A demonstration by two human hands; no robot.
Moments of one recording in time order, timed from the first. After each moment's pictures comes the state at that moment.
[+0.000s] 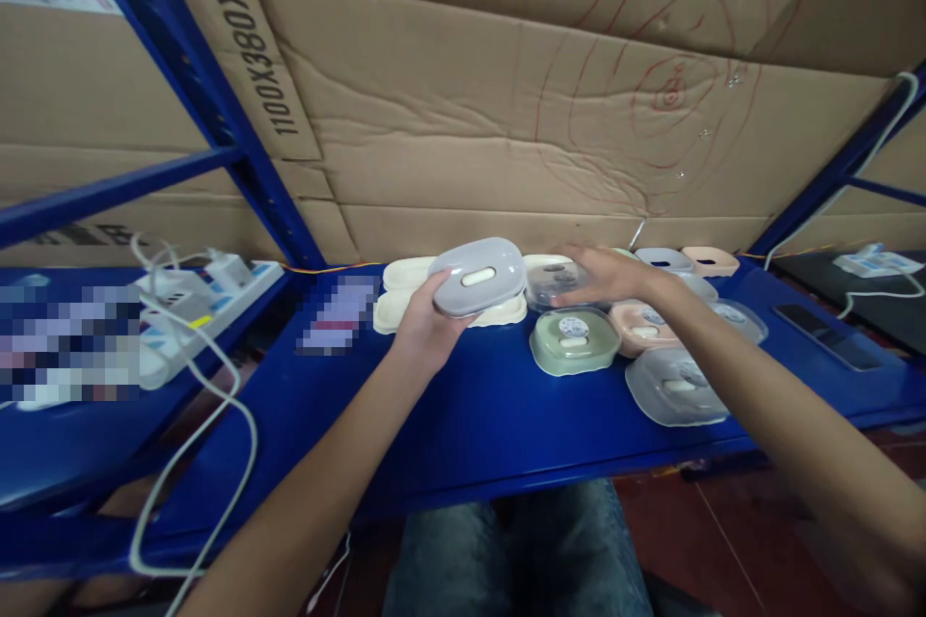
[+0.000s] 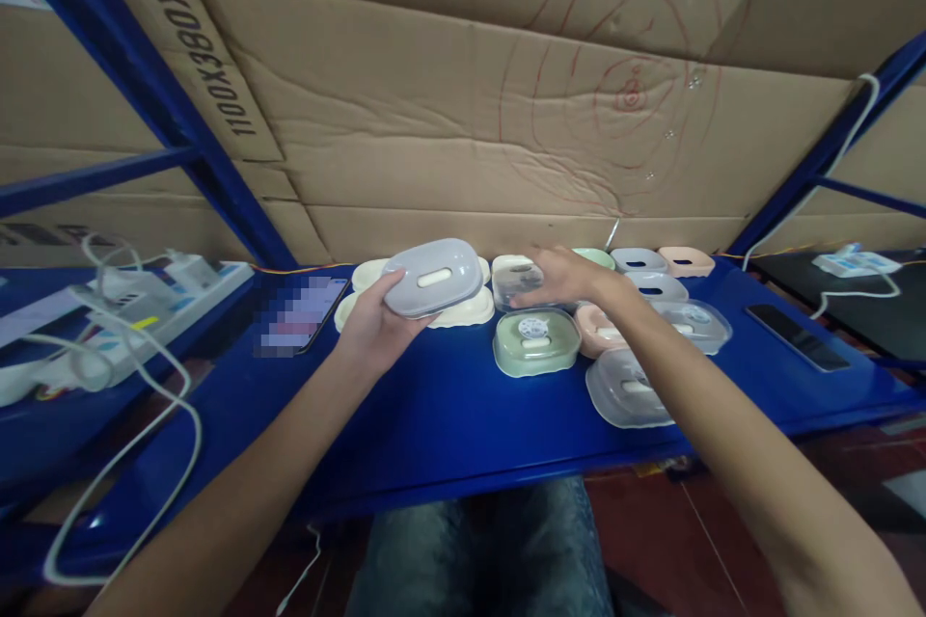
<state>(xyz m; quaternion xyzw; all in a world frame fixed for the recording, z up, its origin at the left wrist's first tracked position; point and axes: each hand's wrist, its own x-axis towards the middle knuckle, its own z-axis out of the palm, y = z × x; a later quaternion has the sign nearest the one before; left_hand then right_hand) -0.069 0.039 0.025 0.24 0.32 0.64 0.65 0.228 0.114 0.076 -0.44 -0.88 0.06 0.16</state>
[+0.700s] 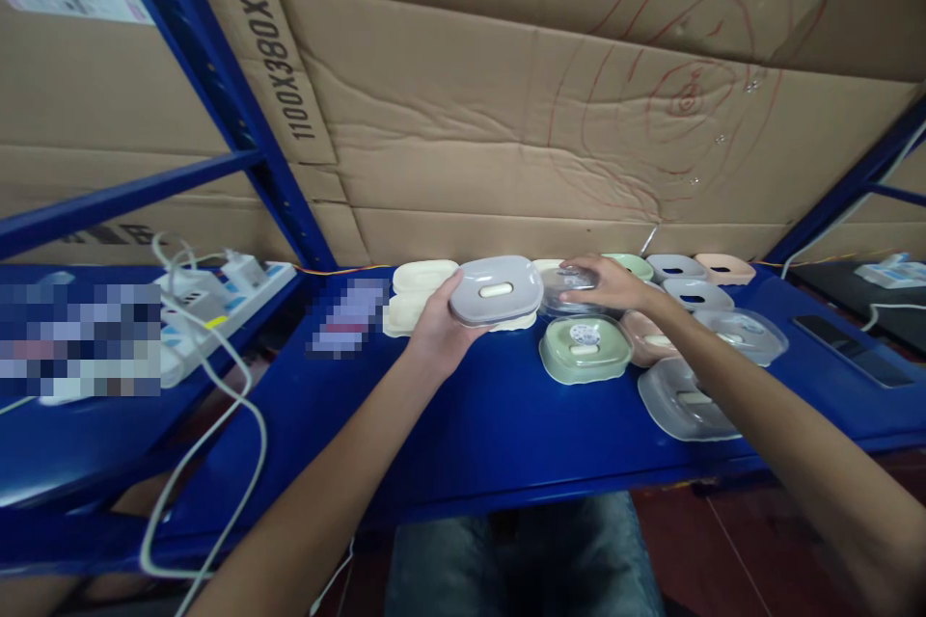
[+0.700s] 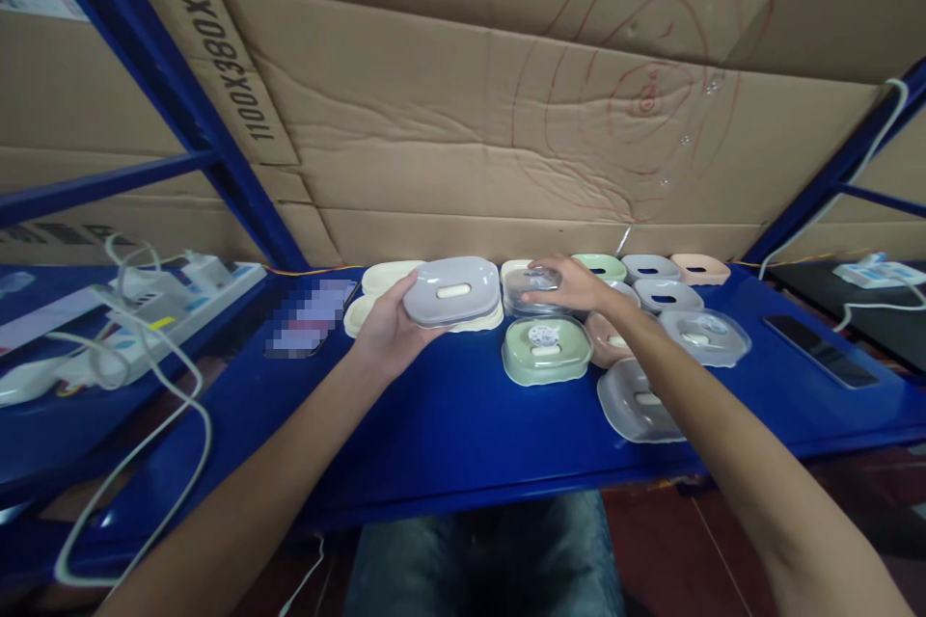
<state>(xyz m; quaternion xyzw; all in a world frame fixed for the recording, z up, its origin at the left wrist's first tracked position) -0.070 0.043 0.020 0.25 0.33 0.60 0.69 0.244 0.144 0.027 -0.47 -0.84 0.12 0.24</state>
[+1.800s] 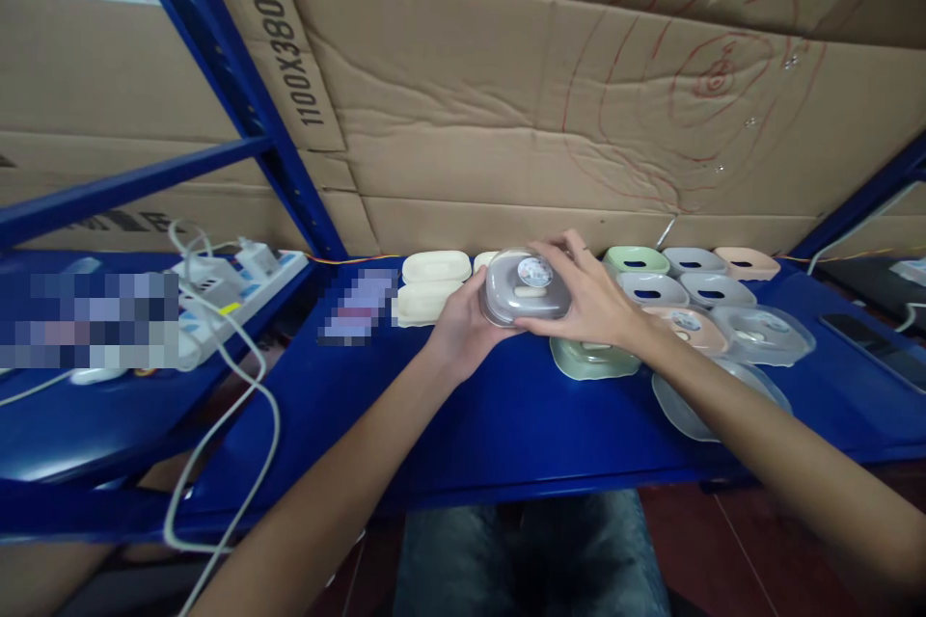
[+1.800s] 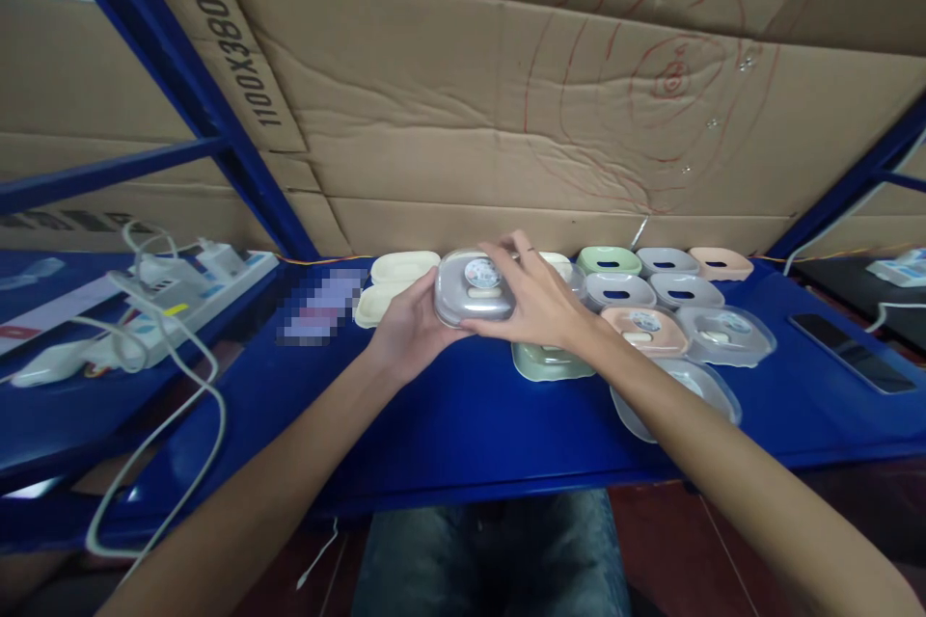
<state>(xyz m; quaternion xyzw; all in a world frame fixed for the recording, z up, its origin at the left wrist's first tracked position) -0.057 0.031 0.021 0.28 0.26 0.56 0.73 0.154 0.066 0.049 -0.33 -0.89 -0.02 0.32</state>
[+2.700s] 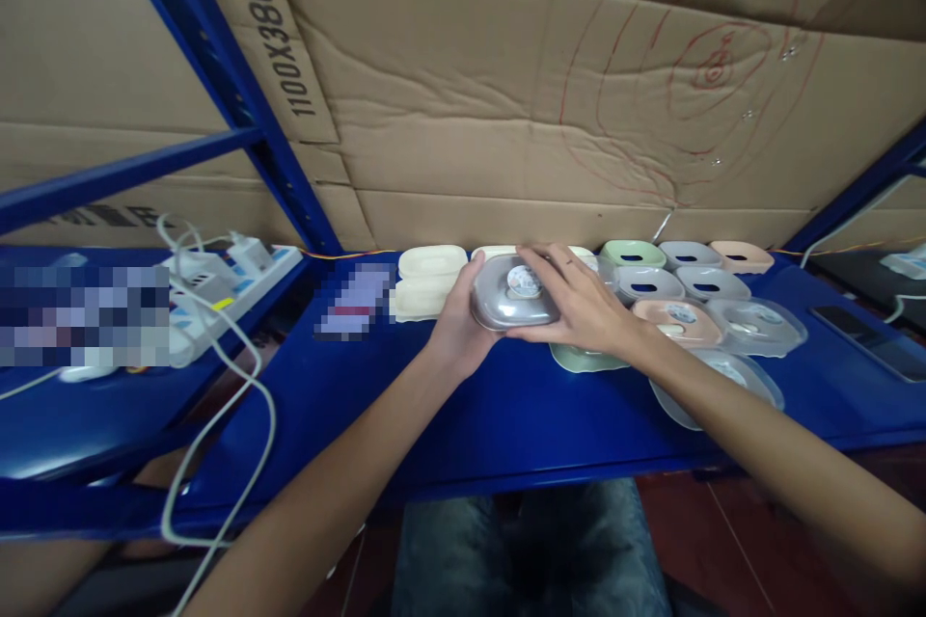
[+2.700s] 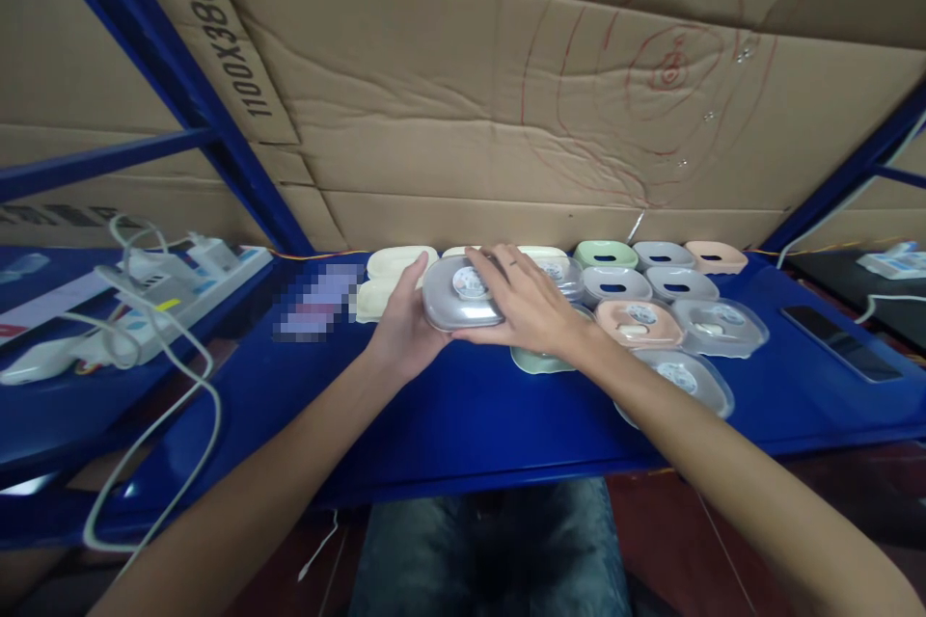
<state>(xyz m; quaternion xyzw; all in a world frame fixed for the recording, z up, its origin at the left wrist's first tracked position) -0.047 0.026 0.022 0.29 0.24 0.58 0.72 0.150 0.052 0.041 -0.30 -0.91 -0.04 0.28</state>
